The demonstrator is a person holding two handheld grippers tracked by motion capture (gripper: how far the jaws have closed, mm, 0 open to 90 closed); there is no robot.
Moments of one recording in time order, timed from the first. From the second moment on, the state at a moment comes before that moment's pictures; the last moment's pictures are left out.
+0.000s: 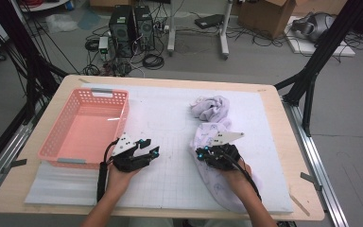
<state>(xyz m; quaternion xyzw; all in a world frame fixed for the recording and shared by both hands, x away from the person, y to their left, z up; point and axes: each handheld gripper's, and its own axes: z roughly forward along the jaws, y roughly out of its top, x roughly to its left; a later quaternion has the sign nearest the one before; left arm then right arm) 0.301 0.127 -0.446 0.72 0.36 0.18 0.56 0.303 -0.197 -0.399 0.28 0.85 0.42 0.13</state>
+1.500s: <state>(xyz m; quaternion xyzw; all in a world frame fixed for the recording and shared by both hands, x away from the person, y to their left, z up) 0.340 -0.053 -0.423 0.79 0.24 0.04 0.56 0.279 -0.369 -0.416 0.50 0.72 0.35 0.32</state>
